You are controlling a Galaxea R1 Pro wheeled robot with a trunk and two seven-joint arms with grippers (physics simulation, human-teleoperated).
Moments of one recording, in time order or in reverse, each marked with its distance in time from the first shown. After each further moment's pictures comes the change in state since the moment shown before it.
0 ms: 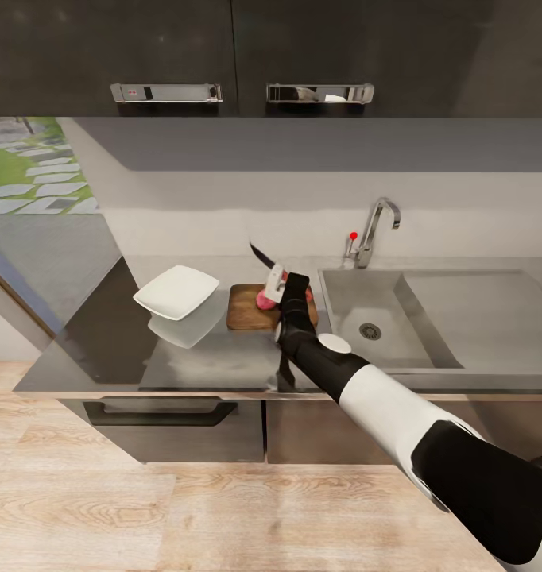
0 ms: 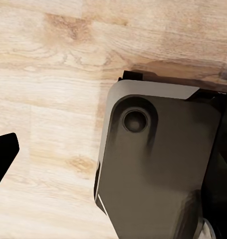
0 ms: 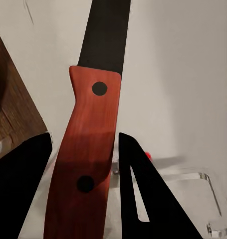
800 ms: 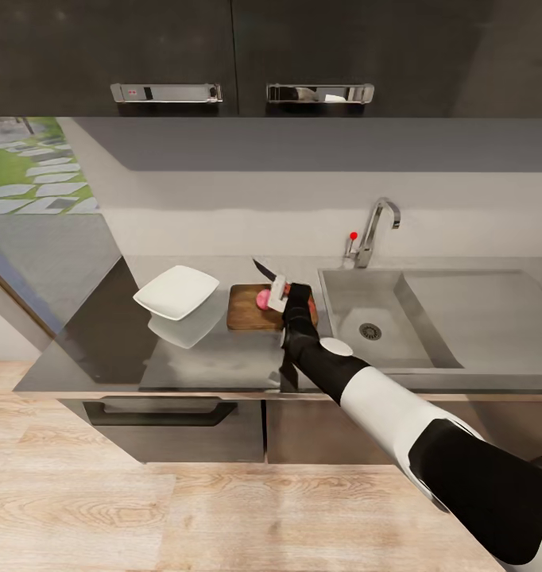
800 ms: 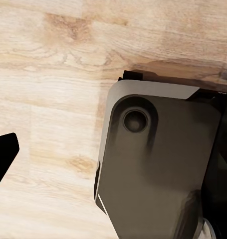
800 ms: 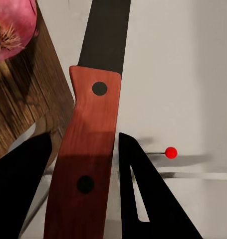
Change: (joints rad) left arm 0.000 0.000 0.000 0.000 0.000 0.001 0.000; right arm 0.002 0.000 -0.001 0.080 0.000 -0.035 0.049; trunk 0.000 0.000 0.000
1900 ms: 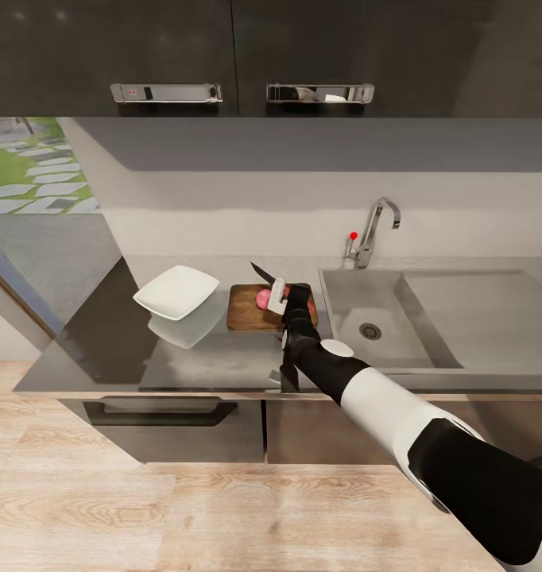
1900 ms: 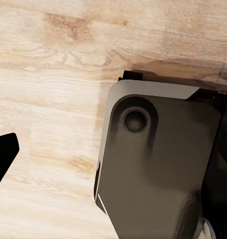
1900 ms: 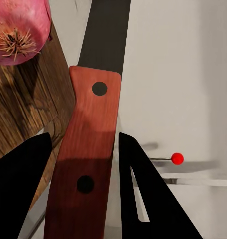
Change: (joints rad) left arm 0.000 0.000 0.000 0.000 0.000 0.000 0.000; right arm 0.001 0.000 -0.001 0.025 -0.001 -0.046 0.001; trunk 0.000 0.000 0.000
